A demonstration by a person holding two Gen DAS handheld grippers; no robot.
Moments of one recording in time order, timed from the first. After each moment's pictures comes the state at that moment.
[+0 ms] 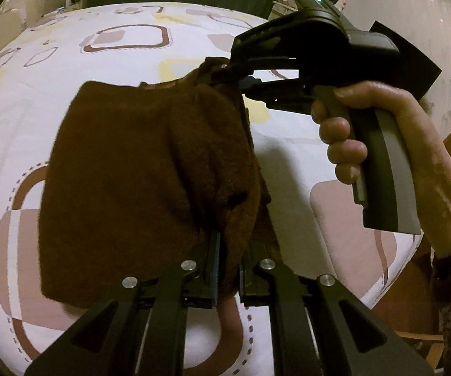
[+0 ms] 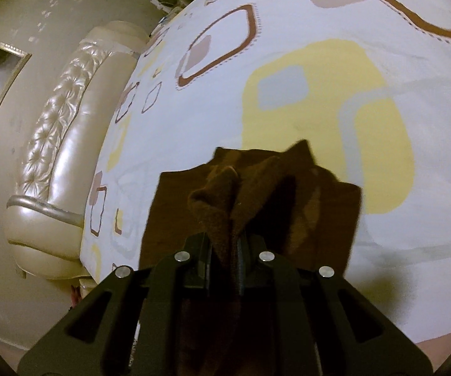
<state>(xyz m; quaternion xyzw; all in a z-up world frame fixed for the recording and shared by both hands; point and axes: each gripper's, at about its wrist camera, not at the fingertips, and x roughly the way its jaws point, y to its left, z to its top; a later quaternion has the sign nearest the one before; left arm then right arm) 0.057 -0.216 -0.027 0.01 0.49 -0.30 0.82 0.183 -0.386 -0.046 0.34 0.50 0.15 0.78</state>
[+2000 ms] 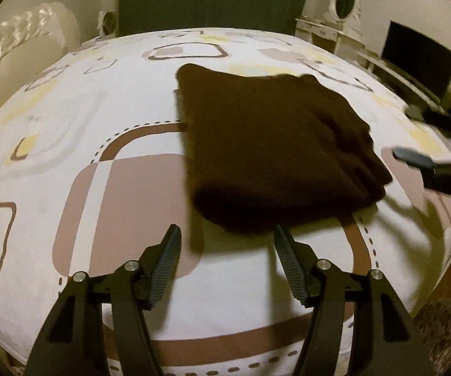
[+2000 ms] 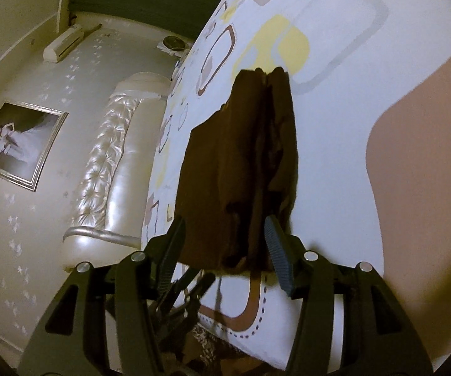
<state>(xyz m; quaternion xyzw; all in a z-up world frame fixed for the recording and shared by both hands) 0.011 -0.118 -0.066 0.05 0.41 -0.22 0.89 -0.007 -0.407 -0.067 0.49 0.39 0.17 0.76</state>
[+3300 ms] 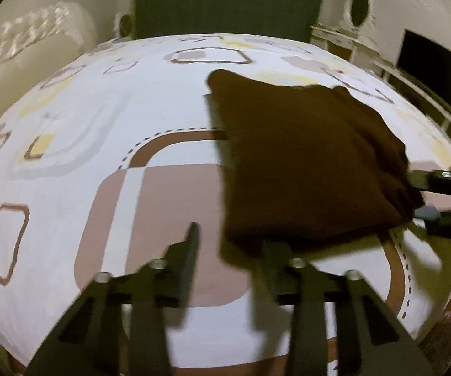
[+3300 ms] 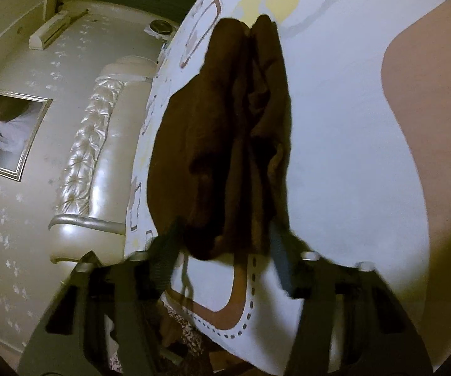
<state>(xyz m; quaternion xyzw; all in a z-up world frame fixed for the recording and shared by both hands) 0.028 -0.101 -0.070 0.07 0.39 -0.19 0.90 -0.002 -0.372 -0.101 0.47 0.44 0.16 0.75</state>
